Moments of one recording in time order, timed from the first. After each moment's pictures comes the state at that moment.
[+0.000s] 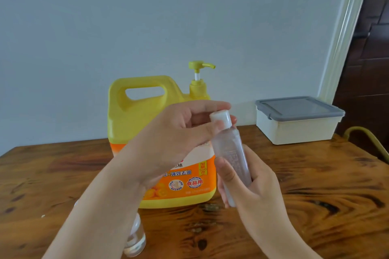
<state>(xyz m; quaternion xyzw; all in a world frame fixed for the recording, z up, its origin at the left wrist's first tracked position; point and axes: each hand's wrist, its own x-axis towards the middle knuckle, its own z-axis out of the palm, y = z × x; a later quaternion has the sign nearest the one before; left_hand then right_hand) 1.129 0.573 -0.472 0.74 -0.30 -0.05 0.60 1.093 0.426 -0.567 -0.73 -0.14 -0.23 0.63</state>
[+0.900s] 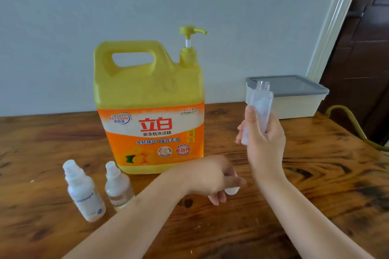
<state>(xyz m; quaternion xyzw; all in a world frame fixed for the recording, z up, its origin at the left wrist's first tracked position) 1.141 0.512 -0.585 0.88 -0.27 -0.29 0.27 1.136 0.381 -0.596 -0.67 0.01 -0.39 0.62</state>
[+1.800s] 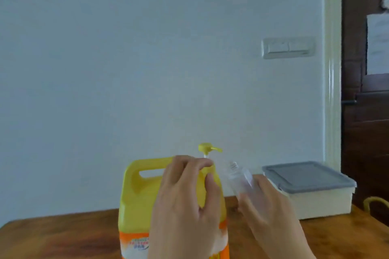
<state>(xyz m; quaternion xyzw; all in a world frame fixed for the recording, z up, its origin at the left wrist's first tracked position) 1.145 0.562 -0.475 0.79 -0.23 0.41 0.38 1.156 0.396 -0.513 -0.83 -0.05 -0.35 0.43</state>
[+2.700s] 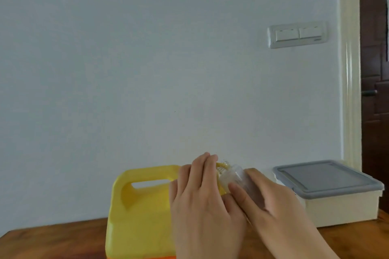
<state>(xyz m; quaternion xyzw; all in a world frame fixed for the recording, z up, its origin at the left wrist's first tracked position) 1.185 0.518 -0.471 0.84 -0.16 0.45 0.26 1.179 0.393 -0.484 -0.83 -0.13 -0.35 0.41</state>
